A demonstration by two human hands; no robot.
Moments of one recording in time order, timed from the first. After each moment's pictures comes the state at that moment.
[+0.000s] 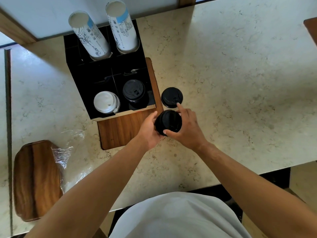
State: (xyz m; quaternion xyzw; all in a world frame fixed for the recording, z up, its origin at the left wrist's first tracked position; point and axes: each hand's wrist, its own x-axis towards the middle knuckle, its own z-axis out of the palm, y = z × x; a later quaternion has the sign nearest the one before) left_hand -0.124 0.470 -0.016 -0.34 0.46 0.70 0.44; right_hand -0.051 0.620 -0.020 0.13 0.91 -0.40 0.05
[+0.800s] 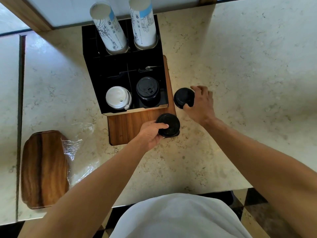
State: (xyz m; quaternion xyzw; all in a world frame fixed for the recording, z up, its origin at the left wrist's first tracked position) left_hand -0.134 0.439 -0.013 -0.35 0.52 0.67 0.40; right_hand -0.144 0.645 -0.024 0.19 0.94 -0.27 0.07
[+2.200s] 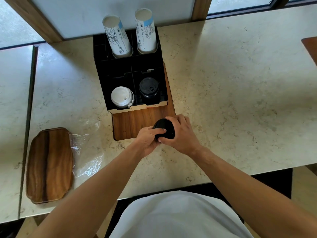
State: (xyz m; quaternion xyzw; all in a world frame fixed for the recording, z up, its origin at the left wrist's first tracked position) left_hand -0.086 0.399 -0.002 -0.29 0.51 0.70 0.40; right_hand -0.029 0.552 0.004 0.07 0.94 -0.33 0.06
